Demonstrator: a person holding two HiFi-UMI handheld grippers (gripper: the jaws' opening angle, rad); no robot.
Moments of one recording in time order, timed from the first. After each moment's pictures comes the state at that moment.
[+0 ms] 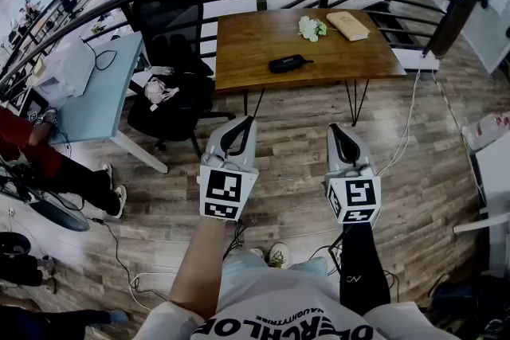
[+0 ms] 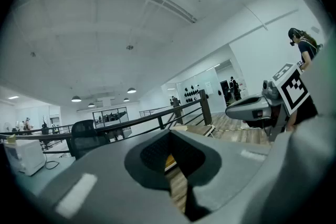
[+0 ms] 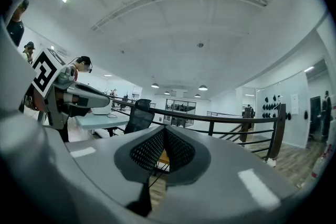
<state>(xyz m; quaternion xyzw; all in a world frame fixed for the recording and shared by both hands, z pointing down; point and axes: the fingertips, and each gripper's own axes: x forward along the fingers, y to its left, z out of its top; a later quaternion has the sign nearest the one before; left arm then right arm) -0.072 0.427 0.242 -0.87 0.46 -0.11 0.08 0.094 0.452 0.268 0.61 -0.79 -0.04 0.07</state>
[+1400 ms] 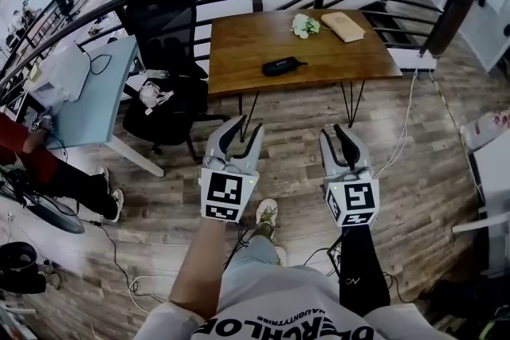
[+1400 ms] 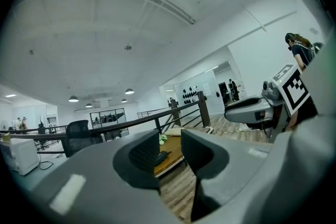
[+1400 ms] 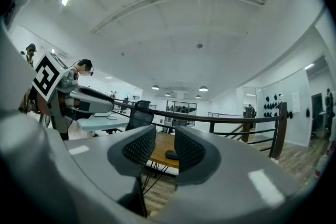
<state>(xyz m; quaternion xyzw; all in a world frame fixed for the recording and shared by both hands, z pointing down) -0.045 0.417 0.250 -0.88 0.45 -0.10 0.08 0.112 0.446 0.274 0.60 -0.80 -0.03 0.06</state>
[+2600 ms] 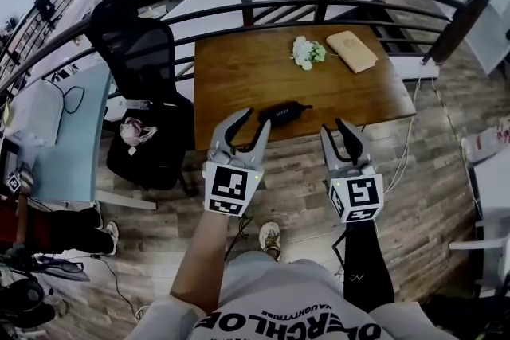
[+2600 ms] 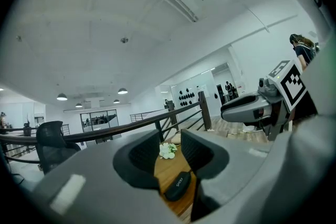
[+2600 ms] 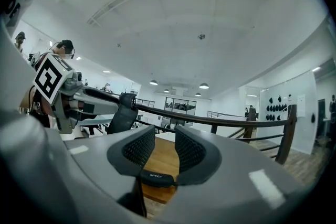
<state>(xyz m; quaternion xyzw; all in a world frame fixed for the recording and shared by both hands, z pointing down) -0.005 0.126 0.258 -0.90 0.41 -0.09 0.08 0.136 0.163 0.275 0.60 -0.79 -0.04 0.09</state>
